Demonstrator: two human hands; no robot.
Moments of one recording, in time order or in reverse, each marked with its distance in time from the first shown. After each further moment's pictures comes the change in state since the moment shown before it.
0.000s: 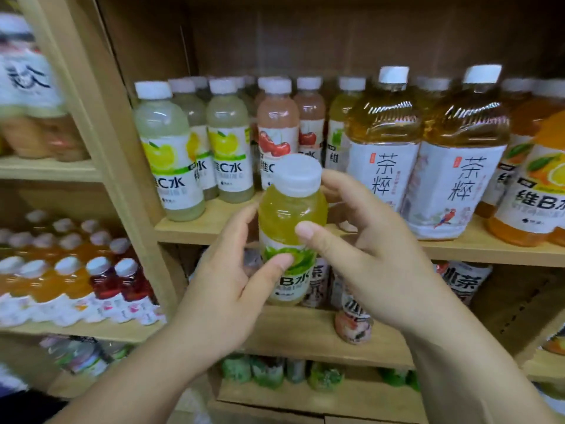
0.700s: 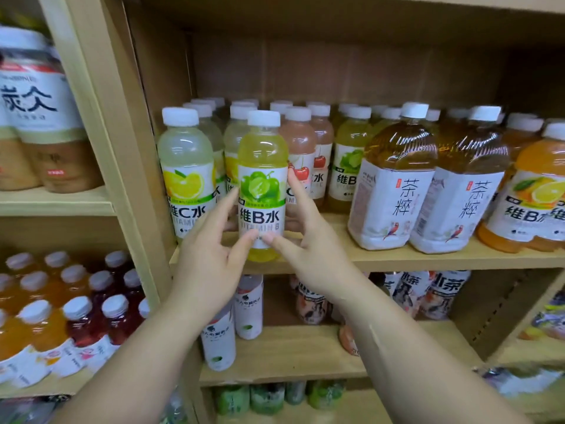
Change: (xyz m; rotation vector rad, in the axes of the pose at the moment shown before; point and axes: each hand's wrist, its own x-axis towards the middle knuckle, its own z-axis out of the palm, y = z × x) left_hand 0.057 -0.090 -0.061 0.163 0.173 0.000; right_hand 0.073 0.050 0.094 -0.037 0.085 0.083
